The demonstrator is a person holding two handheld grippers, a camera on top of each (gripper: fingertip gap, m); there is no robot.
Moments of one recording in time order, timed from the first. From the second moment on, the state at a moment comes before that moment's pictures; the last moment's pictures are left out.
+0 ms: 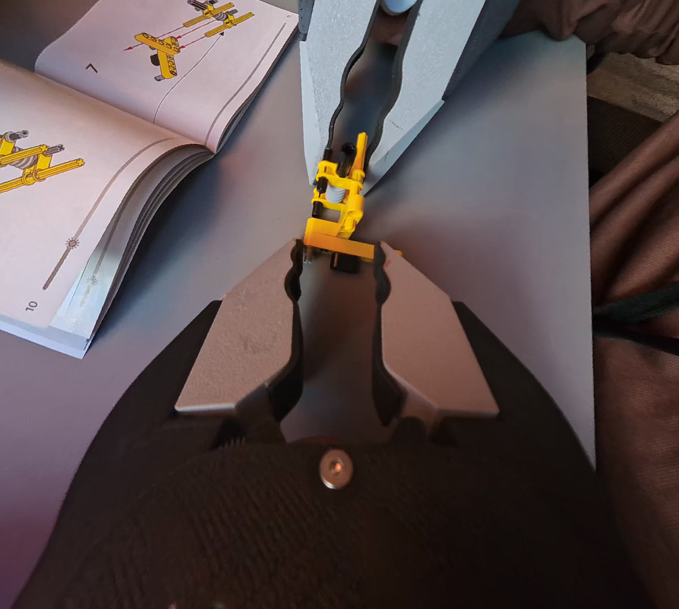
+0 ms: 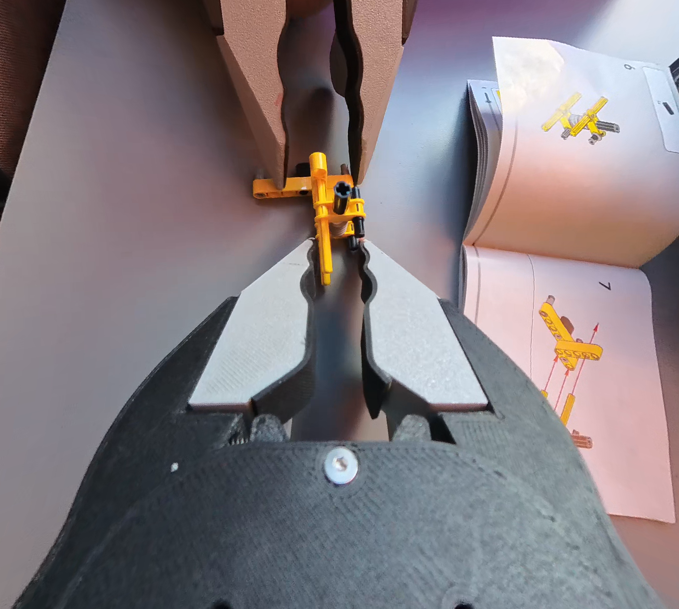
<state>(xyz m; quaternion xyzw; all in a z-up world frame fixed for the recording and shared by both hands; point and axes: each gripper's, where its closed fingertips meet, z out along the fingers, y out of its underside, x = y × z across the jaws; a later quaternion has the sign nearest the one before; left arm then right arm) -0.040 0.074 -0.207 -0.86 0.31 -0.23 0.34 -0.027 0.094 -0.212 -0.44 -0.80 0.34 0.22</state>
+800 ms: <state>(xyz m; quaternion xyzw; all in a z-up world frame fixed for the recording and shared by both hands) -0.040 0.076 -0.206 -0.86 0.31 -0.23 0.35 -0.028 0.087 -0.212 -0.42 -0.81 0.34 0.21</state>
